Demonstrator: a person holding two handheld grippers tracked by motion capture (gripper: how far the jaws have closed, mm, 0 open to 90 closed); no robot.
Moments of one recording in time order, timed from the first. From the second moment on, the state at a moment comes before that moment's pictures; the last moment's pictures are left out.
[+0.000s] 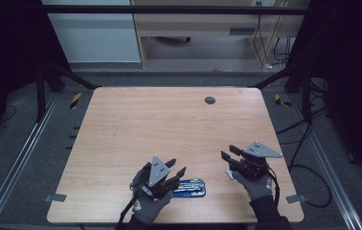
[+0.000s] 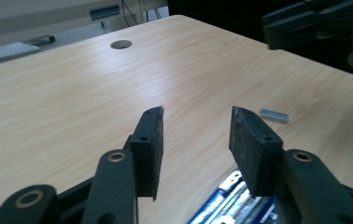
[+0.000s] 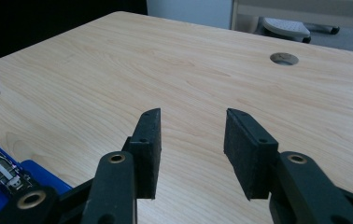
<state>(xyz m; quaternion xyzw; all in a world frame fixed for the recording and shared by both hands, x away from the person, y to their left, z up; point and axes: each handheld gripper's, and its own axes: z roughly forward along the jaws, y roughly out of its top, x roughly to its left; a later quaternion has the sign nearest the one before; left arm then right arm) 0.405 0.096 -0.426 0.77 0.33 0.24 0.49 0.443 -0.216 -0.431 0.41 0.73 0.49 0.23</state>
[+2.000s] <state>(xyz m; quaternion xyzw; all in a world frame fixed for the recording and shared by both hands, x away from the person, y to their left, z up) 0.420 0.274 -0.465 0.76 0.45 0.28 0.37 0.463 -0.210 -0.460 0.46 0.83 0.28 0.15</state>
